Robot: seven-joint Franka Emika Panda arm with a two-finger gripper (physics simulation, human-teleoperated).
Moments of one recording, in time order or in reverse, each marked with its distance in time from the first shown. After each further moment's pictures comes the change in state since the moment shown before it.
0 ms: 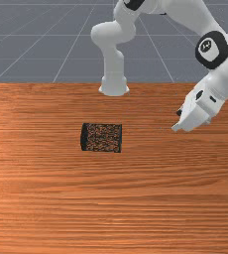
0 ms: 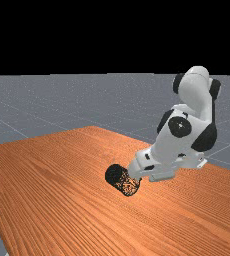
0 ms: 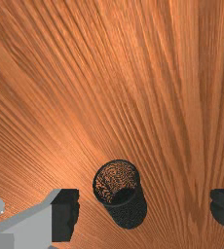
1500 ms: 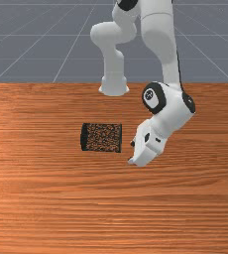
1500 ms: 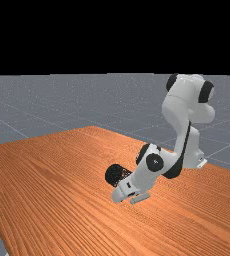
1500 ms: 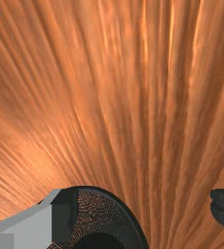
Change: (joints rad) arm -0.094 0.021 -0.056 -0.476 -0.172 0.576 -0.119
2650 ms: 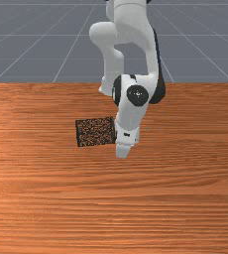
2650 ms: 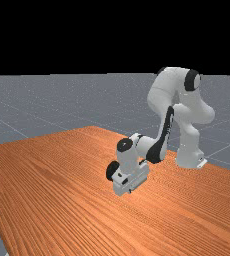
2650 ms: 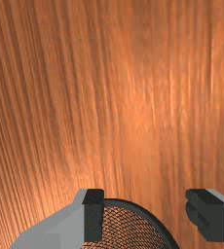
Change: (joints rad) arm -0.297 -0.159 0.157 -0.205 0.373 -0.002 -0.519
